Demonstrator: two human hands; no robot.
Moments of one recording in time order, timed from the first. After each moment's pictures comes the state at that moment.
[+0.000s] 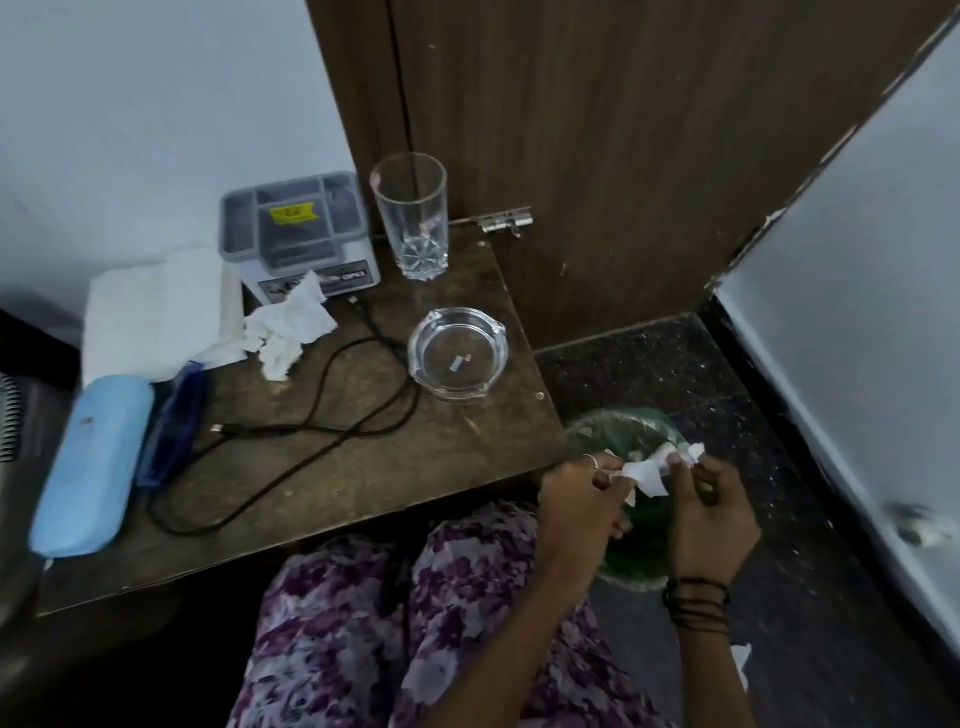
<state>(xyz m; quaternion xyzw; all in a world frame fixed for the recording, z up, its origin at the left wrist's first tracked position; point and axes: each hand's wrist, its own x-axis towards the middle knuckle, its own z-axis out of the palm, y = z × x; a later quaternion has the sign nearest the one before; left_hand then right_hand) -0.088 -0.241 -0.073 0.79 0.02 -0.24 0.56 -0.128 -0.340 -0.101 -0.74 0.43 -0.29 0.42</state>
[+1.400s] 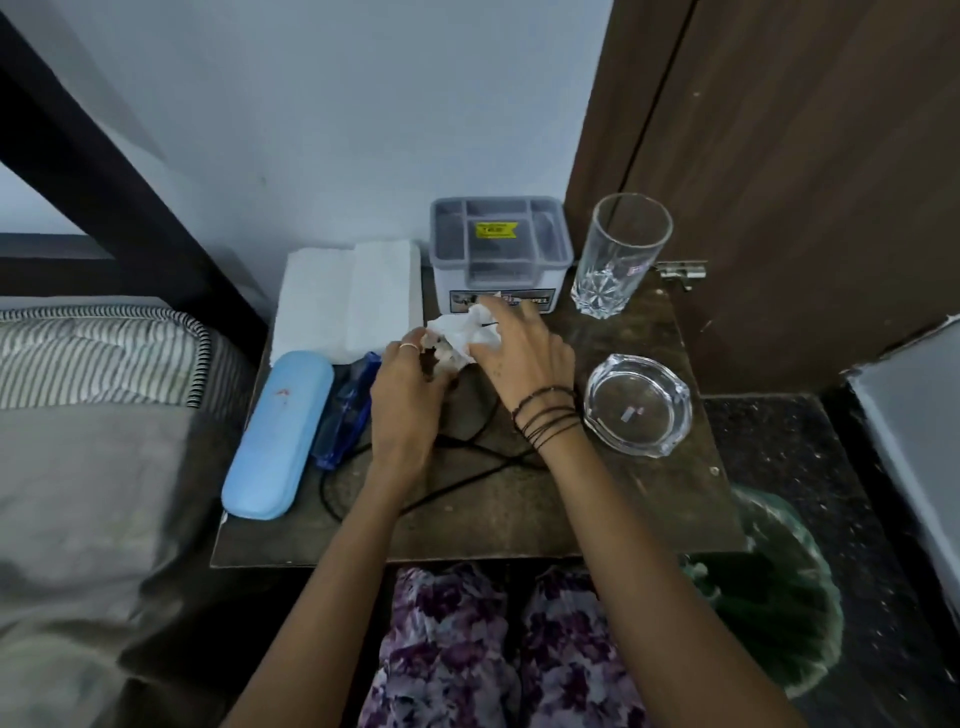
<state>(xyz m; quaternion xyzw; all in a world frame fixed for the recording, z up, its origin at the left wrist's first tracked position) 0.060 0.011 -0.059 0.90 0.11 0.07 0.41 0.092 -0.104 -0.038 -0.97 -0.02 -0.03 0.22</state>
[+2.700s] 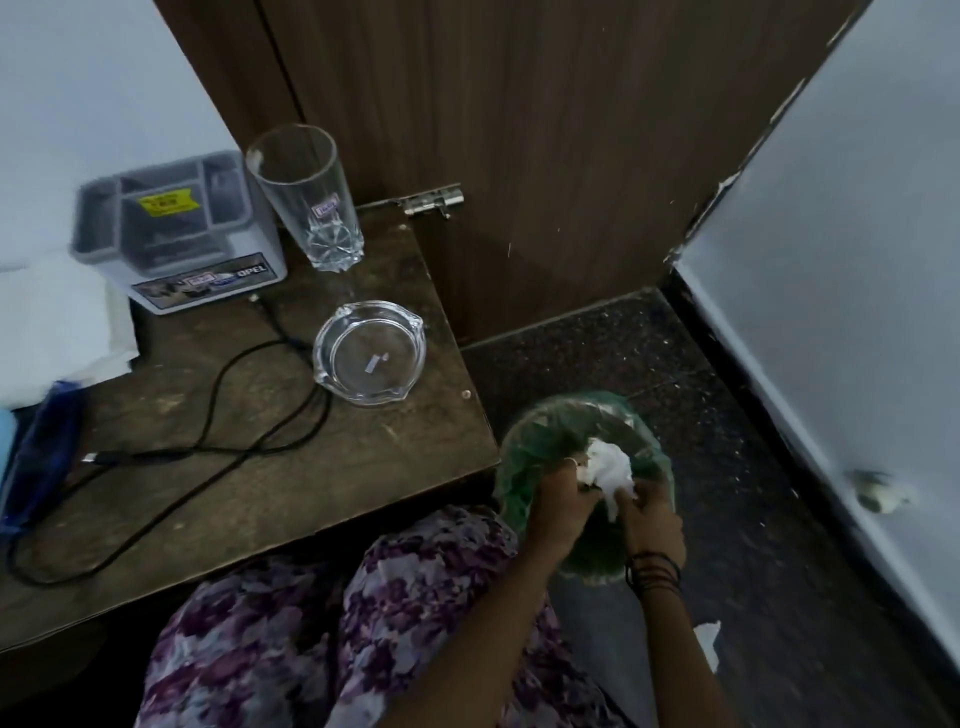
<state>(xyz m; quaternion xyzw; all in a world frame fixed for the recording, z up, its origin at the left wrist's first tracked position) -0.081 -0.313 -0.157 0.82 -0.06 -0.35 0.45 -0.140 -0.405 -0.203 -0.78 0.51 0.04 0.35</state>
